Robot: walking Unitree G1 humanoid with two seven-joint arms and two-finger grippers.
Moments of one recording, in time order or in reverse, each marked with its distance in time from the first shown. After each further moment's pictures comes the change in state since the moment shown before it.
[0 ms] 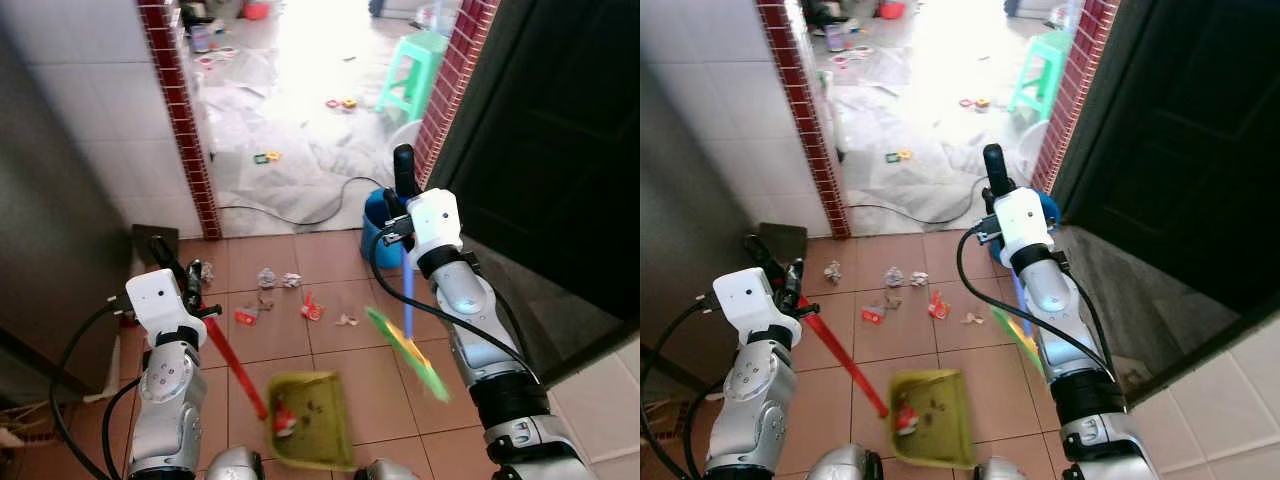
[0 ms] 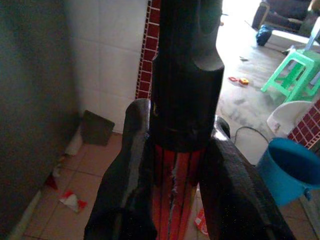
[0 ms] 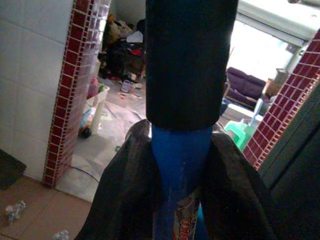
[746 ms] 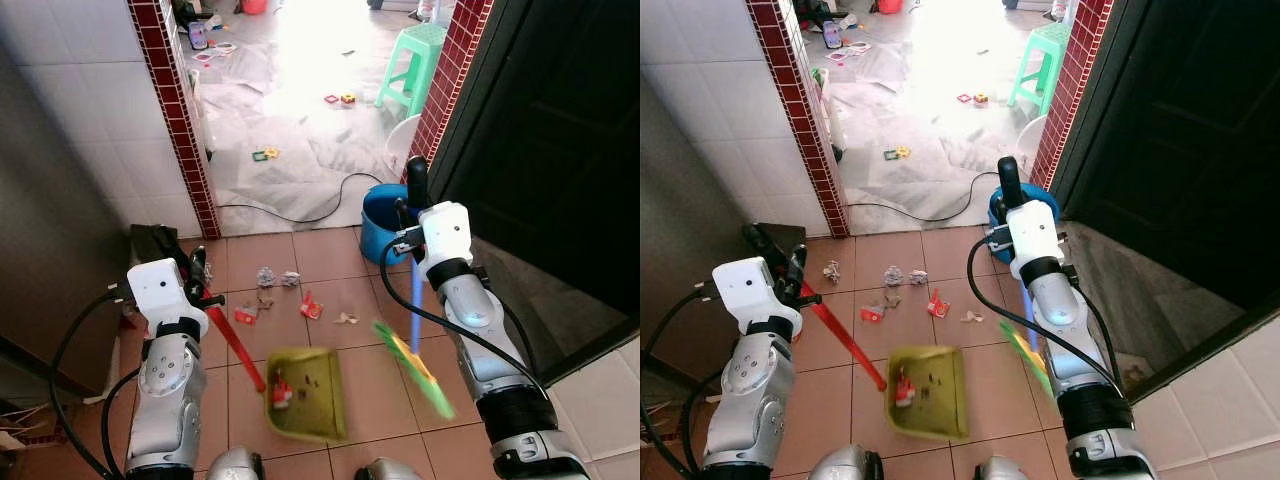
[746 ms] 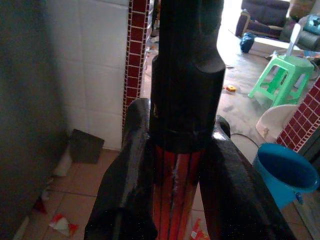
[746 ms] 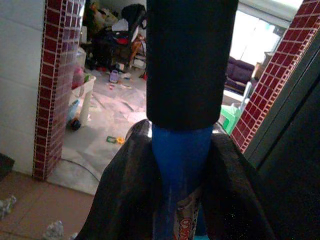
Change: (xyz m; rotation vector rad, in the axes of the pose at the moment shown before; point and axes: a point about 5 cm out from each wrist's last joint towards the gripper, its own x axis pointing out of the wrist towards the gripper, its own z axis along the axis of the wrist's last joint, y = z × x) left arm 0.002 -0.003 0.016 0.038 -0.065 -0.056; right arm -0.014 -0.007 -0.011 0.016 0.034 -0.058
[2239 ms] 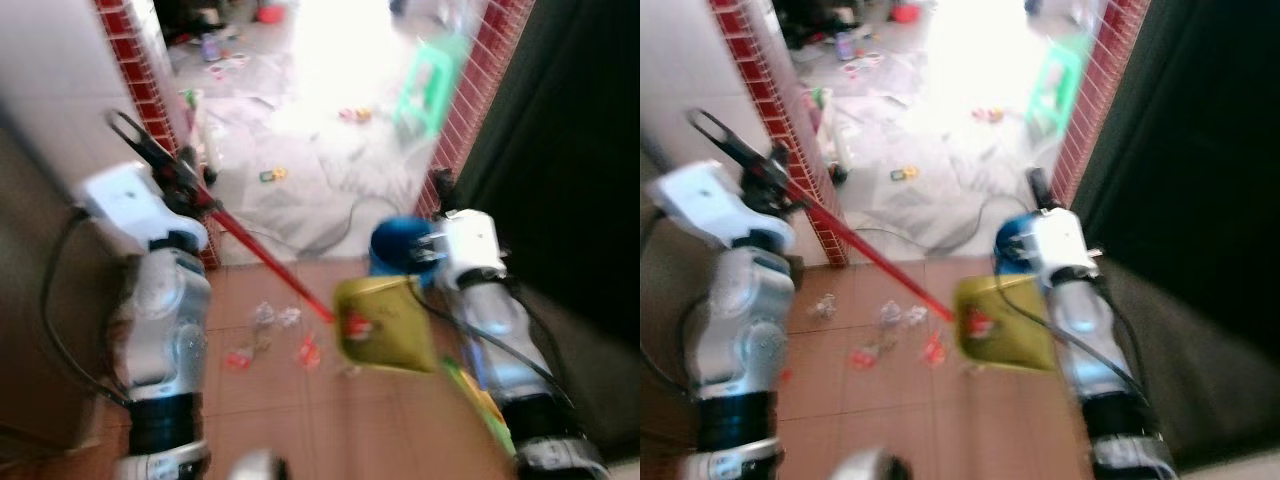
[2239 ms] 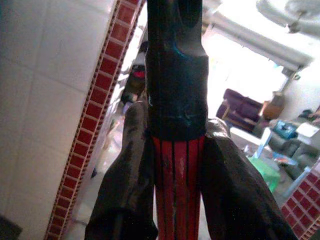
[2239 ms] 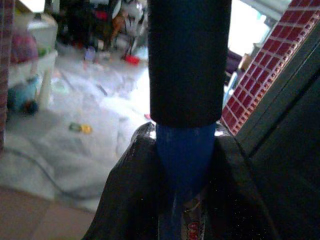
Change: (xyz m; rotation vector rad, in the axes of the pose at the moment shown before) left arm 0.035 -0.013 0.099 -0.256 -0.278 0.016; right arm -0.006 -0.009 -0.012 -0.112 0.094 -0.068
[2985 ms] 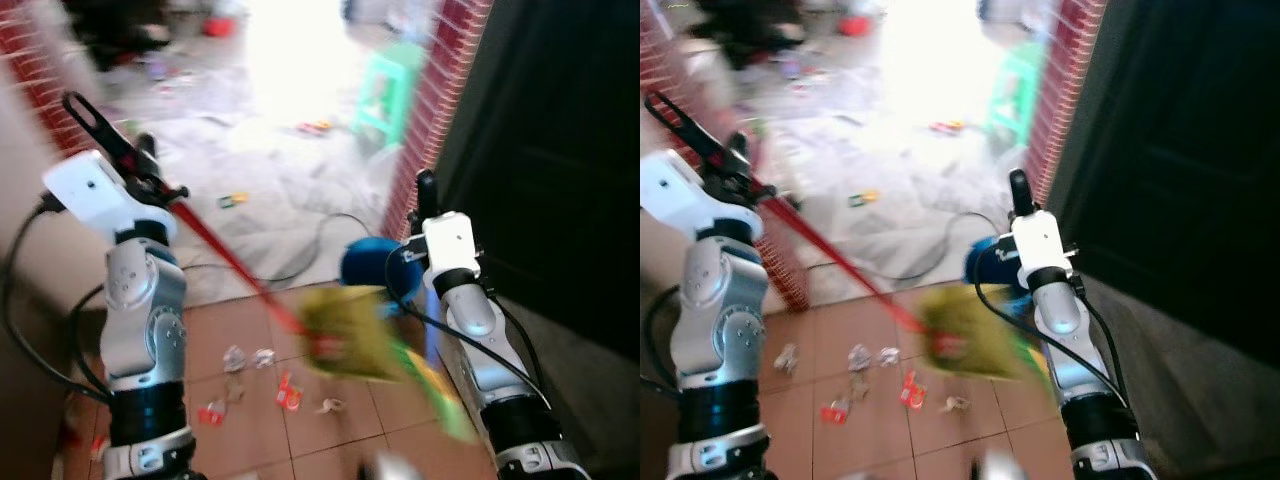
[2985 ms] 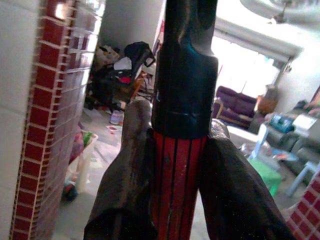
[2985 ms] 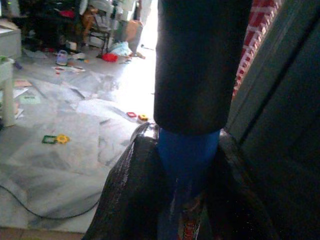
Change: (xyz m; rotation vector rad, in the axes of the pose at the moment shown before) left arm 0.012 0.000 0.016 0.041 -0.058 0.046; right arm -0.003 0.000 -0.001 0.053 -0.002 -0.012
